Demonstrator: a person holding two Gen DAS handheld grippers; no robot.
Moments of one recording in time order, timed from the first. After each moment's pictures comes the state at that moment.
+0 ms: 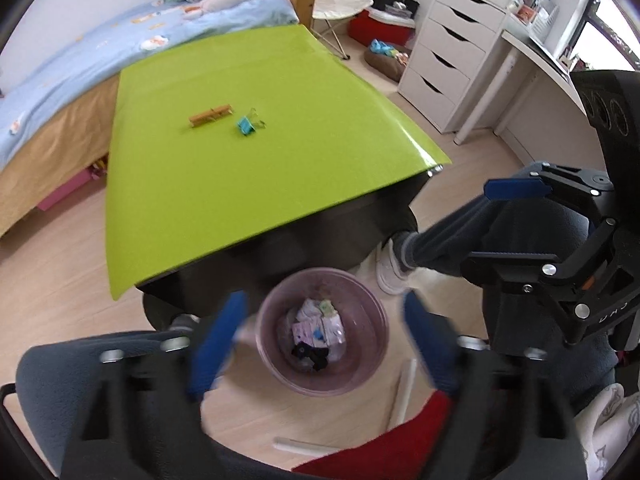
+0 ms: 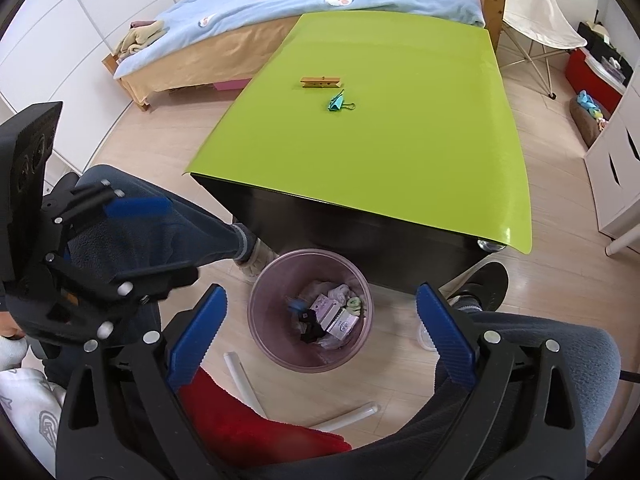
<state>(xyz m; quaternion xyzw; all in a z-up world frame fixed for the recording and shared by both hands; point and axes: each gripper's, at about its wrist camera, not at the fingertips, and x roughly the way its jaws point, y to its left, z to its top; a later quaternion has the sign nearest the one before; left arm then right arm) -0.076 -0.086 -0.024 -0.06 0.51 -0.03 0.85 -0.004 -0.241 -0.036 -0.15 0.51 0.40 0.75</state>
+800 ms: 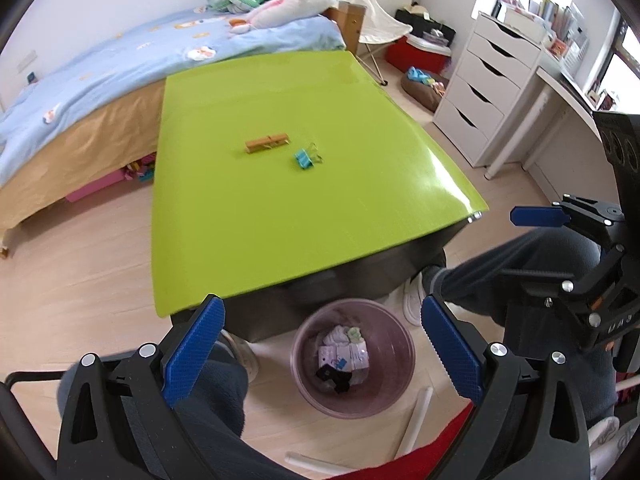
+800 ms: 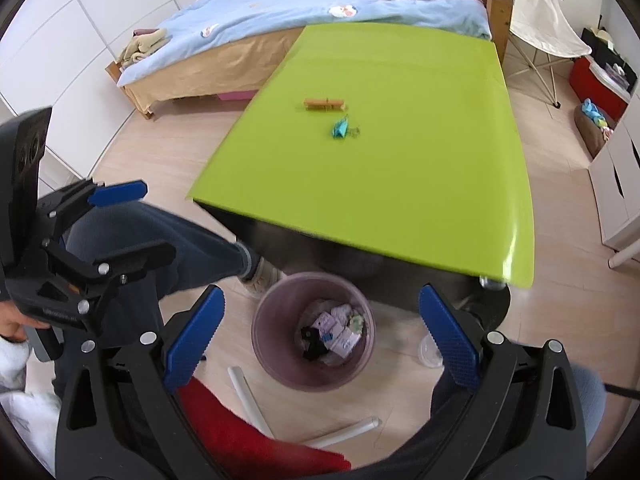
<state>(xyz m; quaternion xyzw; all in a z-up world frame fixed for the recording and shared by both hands) -0.066 -0.046 -0.004 -0.09 0.49 0.03 0.87 0.021 -0.218 -0.022 -0.15 0.50 0.41 0.75</state>
